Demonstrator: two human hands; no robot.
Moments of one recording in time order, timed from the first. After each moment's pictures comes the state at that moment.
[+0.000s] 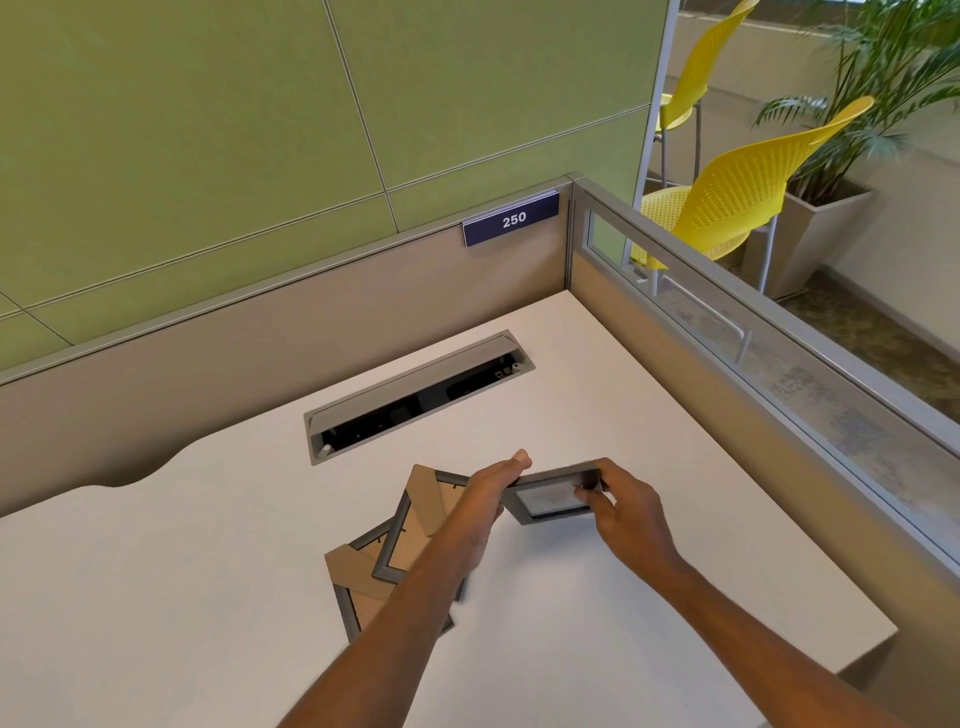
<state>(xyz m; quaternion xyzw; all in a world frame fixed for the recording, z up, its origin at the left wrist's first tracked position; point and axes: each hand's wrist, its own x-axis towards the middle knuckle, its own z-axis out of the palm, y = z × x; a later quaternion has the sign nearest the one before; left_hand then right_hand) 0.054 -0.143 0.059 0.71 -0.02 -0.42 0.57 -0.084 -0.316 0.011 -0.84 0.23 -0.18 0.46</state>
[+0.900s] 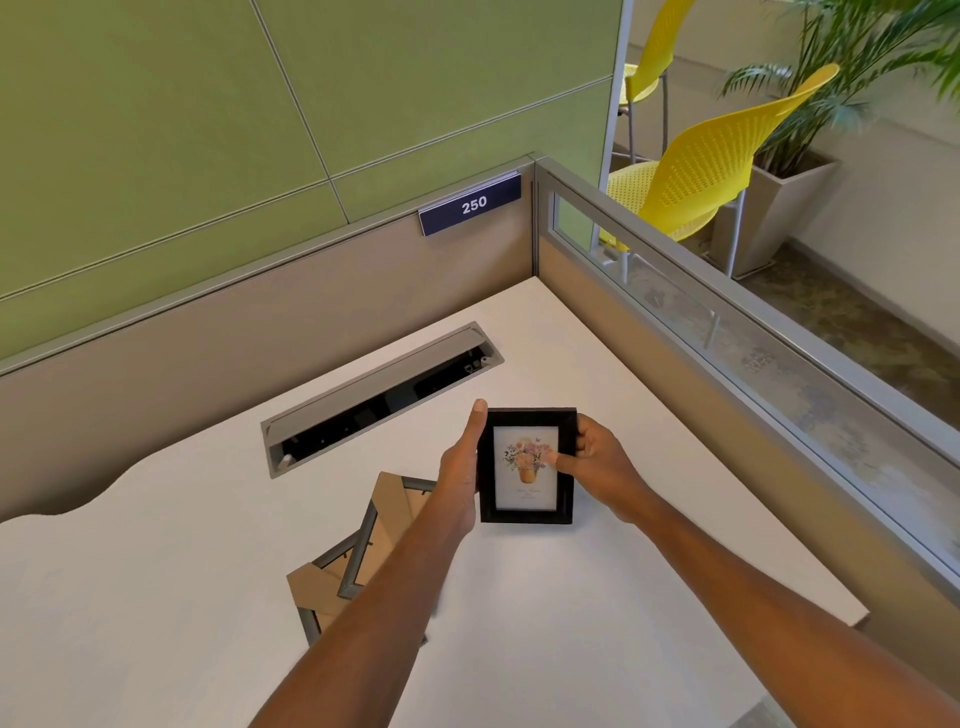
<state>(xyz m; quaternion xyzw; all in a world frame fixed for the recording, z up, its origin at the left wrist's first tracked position) 0.083 -0.201 0.048 0.68 0.06 -0.39 0.62 -0.031 -0.369 0.019 -0.70 0.30 -0.06 0.65</state>
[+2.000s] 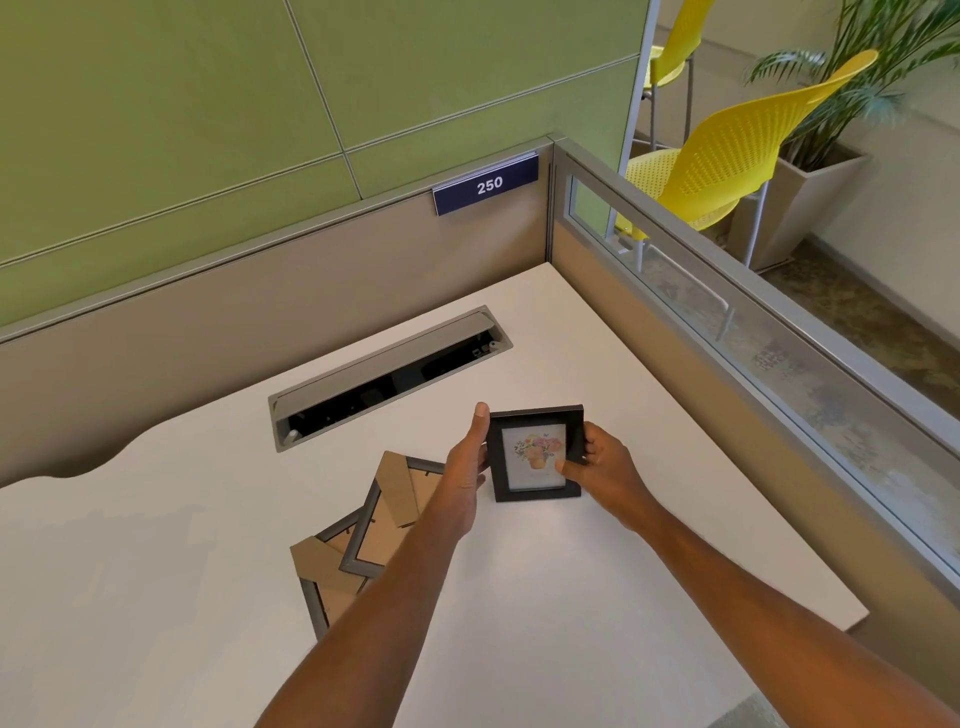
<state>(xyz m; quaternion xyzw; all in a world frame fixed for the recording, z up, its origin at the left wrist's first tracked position) 0.074 -0.185 0.022 0.67 0.03 -0.39 0.63 -0.048 -0.362 -0.010 -0.72 0.31 -0.05 0.62</state>
